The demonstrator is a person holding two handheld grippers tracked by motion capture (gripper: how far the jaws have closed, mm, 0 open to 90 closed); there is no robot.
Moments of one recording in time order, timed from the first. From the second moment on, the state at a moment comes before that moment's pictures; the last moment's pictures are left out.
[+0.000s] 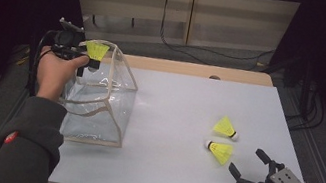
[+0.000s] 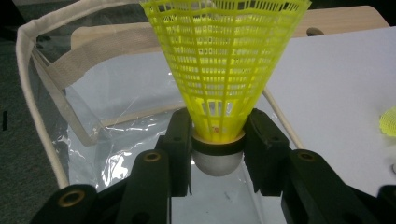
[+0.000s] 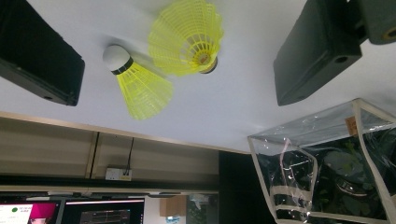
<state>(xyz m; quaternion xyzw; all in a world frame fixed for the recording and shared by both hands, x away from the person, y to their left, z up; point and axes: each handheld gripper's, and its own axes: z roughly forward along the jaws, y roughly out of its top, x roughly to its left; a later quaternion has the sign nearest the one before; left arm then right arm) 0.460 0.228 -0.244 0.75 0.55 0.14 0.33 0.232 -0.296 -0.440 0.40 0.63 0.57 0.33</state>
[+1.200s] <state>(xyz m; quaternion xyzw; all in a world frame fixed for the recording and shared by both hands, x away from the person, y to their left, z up) 0.462 0.229 -0.264 0.76 0.56 0.12 0.31 0.232 -0.296 -0.440 0.40 0.63 0.57 0.33</state>
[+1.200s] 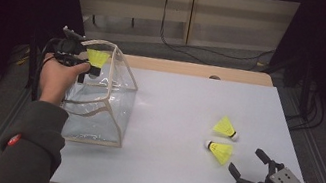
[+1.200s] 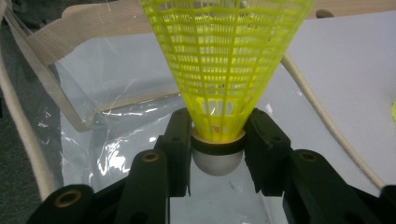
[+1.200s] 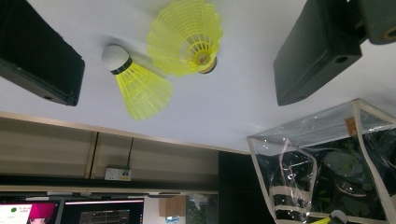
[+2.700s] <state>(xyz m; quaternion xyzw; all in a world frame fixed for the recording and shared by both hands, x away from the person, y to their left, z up) 0.452 0.217 -0.229 0.77 0.53 0.13 0.34 0.232 -0.296 -0.440 0.40 0.63 0.57 0.33</state>
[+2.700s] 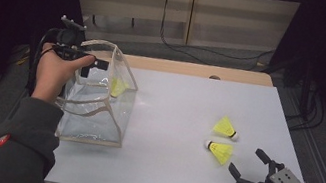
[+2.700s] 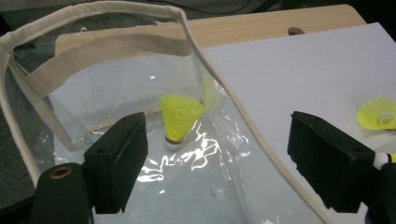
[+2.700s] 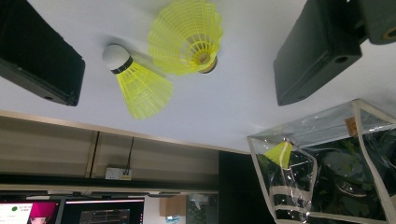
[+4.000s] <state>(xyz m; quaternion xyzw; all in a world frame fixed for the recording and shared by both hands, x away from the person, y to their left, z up) 0.440 0.150 -0.227 0.81 0.45 0.08 0.37 0.232 -0.296 -0.439 0.40 0.63 0.57 0.33</state>
